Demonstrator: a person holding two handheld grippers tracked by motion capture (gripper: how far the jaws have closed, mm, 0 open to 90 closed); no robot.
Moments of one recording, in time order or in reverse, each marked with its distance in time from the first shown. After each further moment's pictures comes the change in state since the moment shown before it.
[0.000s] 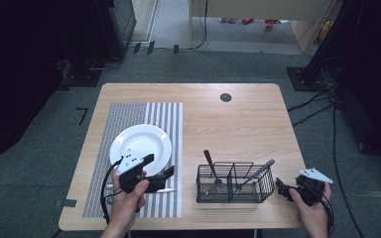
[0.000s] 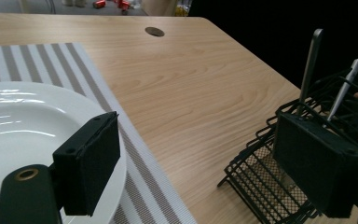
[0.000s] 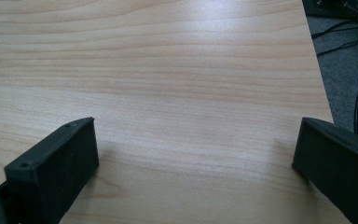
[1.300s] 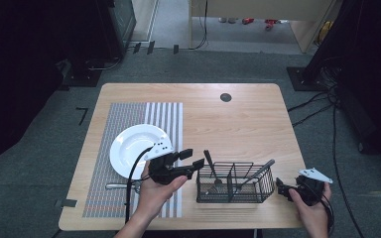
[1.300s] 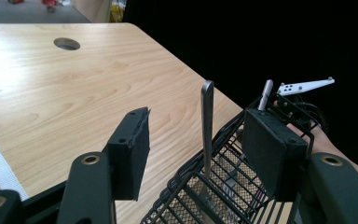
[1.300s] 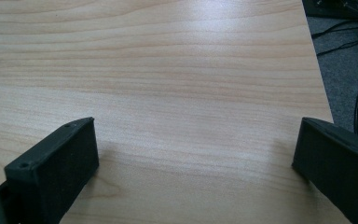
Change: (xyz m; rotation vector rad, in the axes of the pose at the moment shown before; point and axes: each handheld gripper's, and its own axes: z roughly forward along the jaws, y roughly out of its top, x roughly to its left) left arm -0.041 0.032 0.048 0.027 -0.251 0.013; right arm 0.000 0.000 0.000 0.000 0.000 0.000
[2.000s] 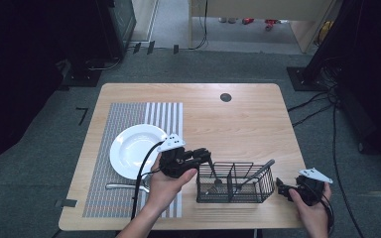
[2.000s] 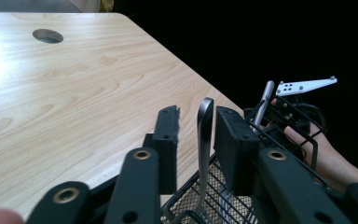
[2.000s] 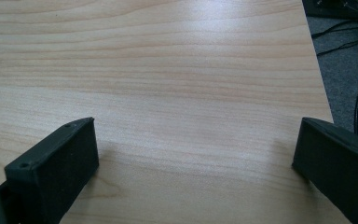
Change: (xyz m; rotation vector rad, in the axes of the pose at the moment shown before) left arm 0.000 0.009 0.024 0.025 -0.032 -0.017; right arm 0.000 0.000 0.000 0.000 0.001 0.001
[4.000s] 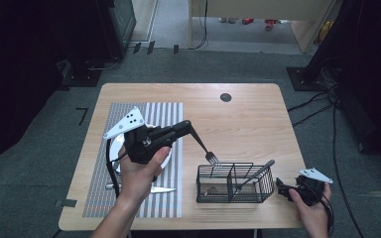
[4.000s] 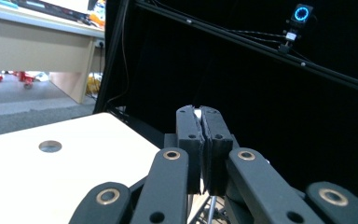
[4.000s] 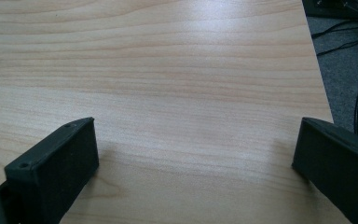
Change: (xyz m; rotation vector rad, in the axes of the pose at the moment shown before) left arm -0.020 0.077 -0.091 -0.302 -0.088 0.076; right arm 0.000 0.000 0.000 -0.002 0.000 -0.001
